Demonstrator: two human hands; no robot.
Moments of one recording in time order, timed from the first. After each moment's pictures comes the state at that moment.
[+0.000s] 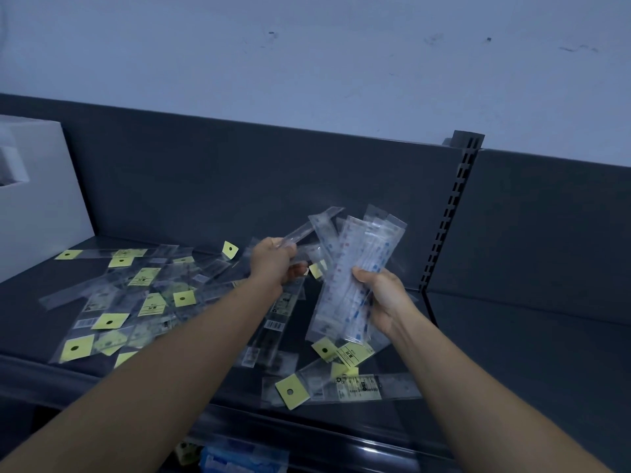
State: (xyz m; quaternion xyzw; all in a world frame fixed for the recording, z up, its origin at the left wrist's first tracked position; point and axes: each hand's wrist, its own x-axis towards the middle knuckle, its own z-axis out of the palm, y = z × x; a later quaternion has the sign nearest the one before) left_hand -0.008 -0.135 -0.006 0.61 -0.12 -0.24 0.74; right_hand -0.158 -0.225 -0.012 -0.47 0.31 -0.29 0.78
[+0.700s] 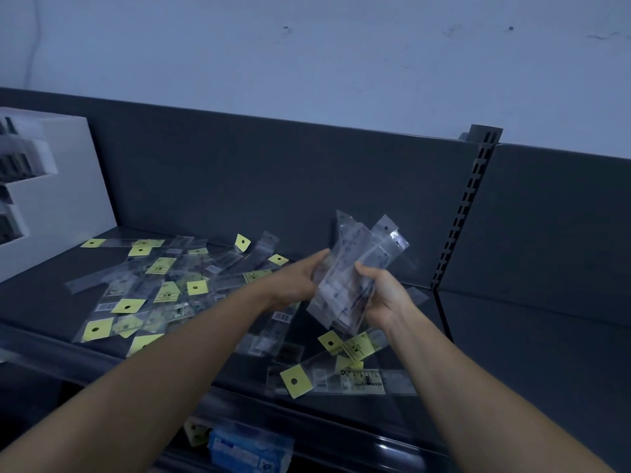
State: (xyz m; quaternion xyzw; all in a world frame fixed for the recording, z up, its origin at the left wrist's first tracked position) left_hand -0.022 -0.113 -0.016 0.65 -0.45 -0.40 0.47; right_hand -0.147 -0.223 -0.020 -0.39 0.33 -0.20 0.83
